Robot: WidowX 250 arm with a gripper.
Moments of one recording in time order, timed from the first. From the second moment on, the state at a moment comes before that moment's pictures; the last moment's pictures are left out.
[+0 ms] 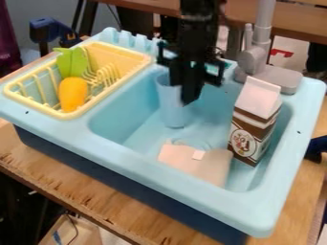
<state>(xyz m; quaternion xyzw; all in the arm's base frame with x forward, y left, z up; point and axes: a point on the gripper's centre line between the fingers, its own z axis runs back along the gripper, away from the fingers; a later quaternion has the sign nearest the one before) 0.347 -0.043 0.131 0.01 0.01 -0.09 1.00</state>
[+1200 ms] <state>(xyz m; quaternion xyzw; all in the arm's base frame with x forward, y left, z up) 0.301 0.029 0.227 0.02 -0.05 -0.01 1.00</state>
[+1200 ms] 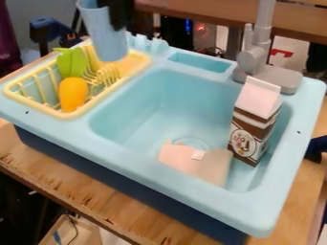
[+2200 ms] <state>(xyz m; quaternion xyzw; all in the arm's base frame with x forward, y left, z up) 0.355 0.072 0.175 -0.01 -0.01 -0.03 1.00</state>
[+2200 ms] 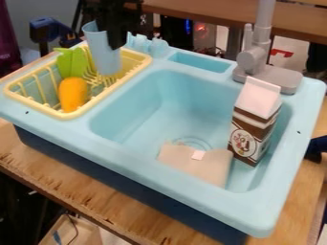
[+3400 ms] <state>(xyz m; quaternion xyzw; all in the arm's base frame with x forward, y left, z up) 0.370 0.040 0.160 -0.02 0.00 -0.02 1.00</state>
